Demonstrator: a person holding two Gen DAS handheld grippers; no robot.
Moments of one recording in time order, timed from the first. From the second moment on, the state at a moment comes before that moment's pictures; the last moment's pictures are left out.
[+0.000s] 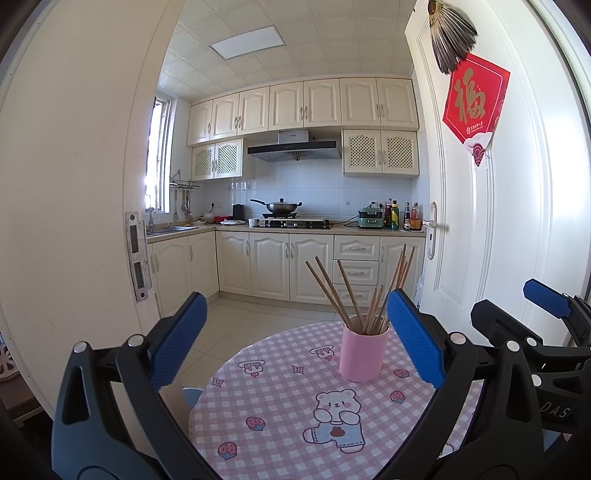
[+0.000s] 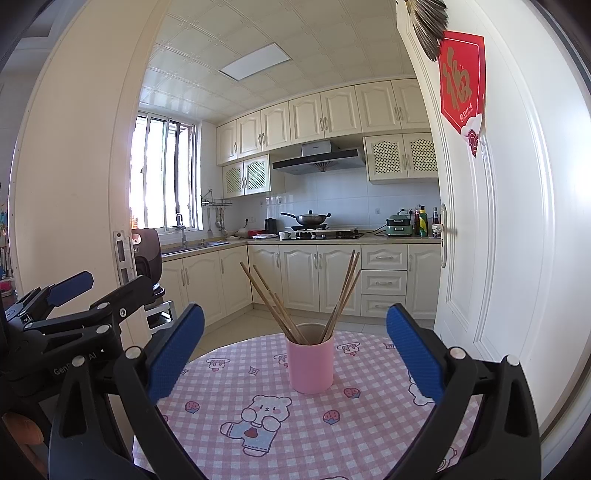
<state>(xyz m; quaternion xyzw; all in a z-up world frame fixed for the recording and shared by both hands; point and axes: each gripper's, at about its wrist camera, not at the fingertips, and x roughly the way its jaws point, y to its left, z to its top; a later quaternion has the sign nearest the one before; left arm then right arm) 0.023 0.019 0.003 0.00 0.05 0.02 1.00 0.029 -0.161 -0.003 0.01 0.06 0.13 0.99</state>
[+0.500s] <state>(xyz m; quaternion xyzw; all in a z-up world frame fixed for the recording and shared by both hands) 0.030 0.016 0.000 0.00 0.06 0.02 1.00 0.032 -0.158 -0.007 0.02 0.06 0.13 0.99</state>
